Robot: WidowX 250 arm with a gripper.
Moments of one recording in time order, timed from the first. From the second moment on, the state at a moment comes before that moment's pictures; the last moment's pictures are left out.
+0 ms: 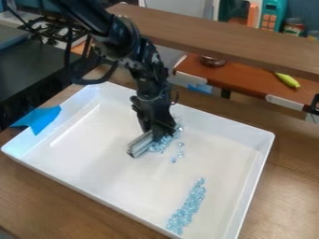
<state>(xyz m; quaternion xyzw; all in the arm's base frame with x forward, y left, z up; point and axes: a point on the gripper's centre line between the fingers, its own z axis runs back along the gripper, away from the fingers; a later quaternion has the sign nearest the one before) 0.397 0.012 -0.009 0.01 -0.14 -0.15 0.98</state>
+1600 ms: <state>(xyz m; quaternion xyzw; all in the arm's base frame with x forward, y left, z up) 0.364 -0.004 0.039 -0.04 -0.18 -0.17 0.97</state>
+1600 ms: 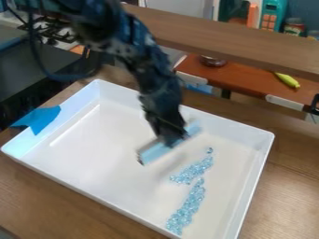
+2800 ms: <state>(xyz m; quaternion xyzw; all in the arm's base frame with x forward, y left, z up) 0.358 -0.025 -0.009 -0.02 -0.16 -0.21 0.96</state>
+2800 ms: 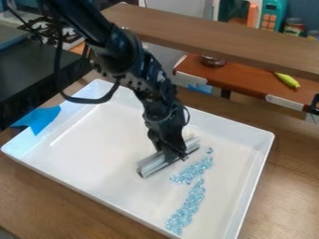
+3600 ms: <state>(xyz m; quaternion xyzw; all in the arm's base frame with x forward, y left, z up) 0.304 -0.062 -0.001 -0.09 -0.12 -0.24 0.96</state>
